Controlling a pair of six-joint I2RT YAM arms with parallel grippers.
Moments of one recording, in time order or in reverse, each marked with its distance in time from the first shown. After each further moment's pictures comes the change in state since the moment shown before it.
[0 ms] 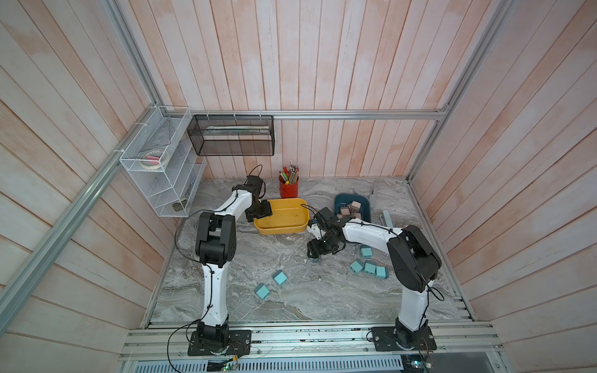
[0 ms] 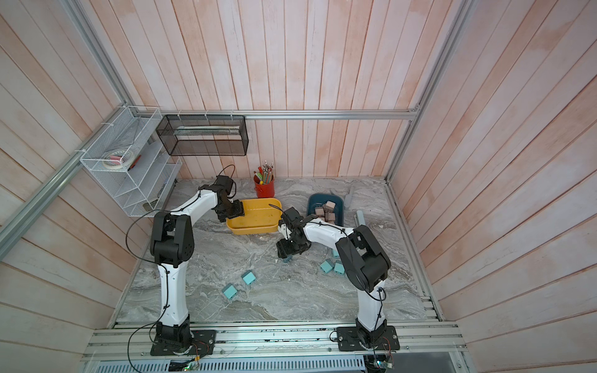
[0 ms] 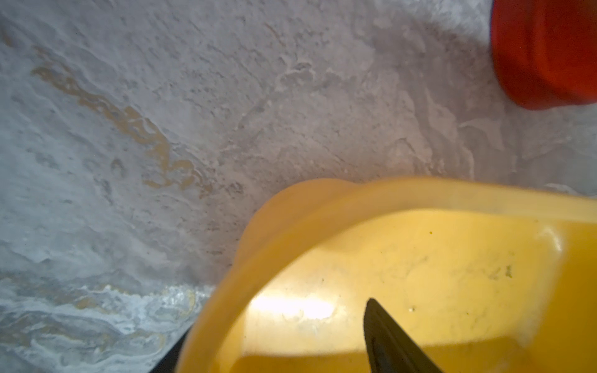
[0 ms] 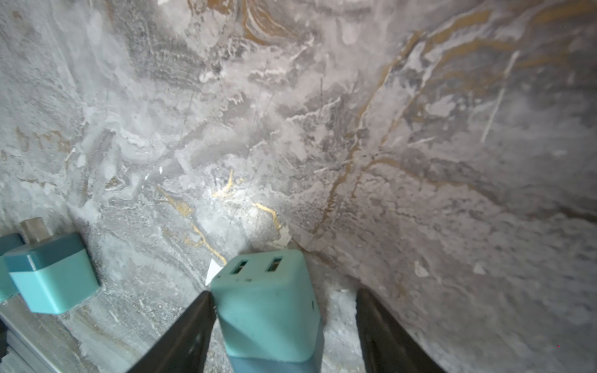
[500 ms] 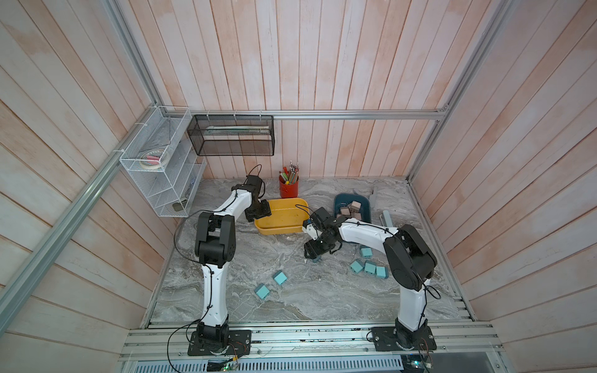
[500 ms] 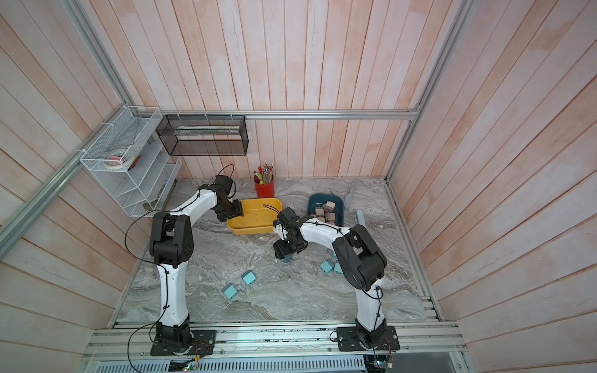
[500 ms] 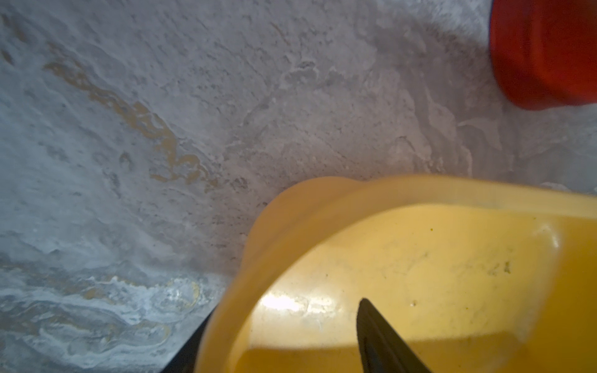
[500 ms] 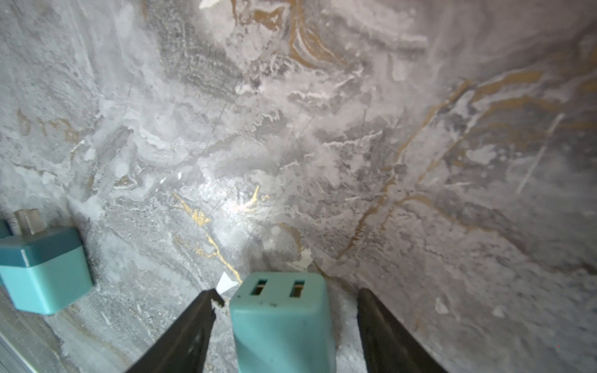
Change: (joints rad) left arm 0.002 -0.003 0.000 -0.011 -0.002 -0.004; right arm 0.031 0.032 0.039 0.002 0.011 -0.086
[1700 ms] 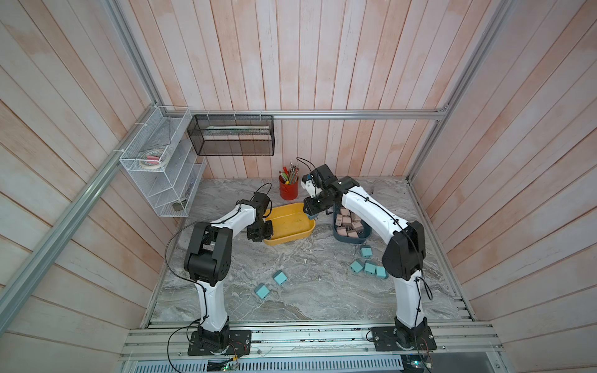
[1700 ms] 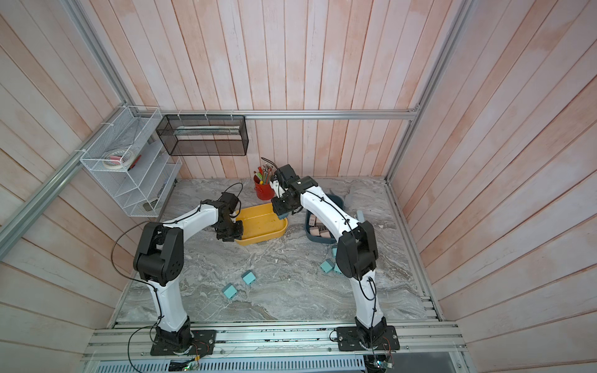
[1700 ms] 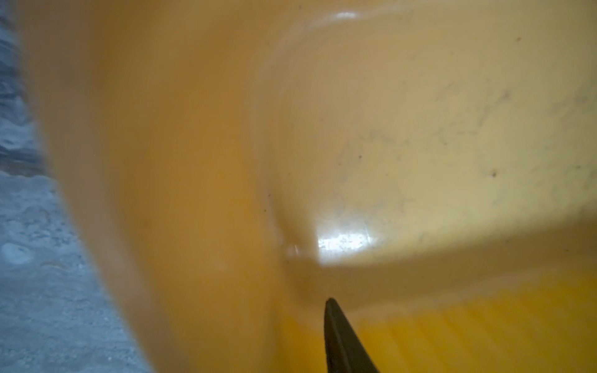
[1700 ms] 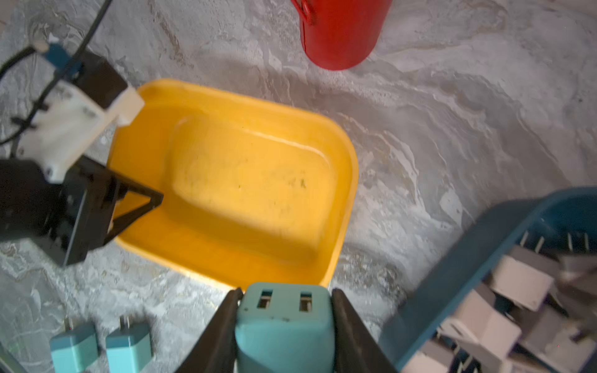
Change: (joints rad) left arm -0.116 -0.271 -0.418 -0.001 -0.028 0.037; right arm -0.080 0.188 0.760 -0.340 0.122 -0.025
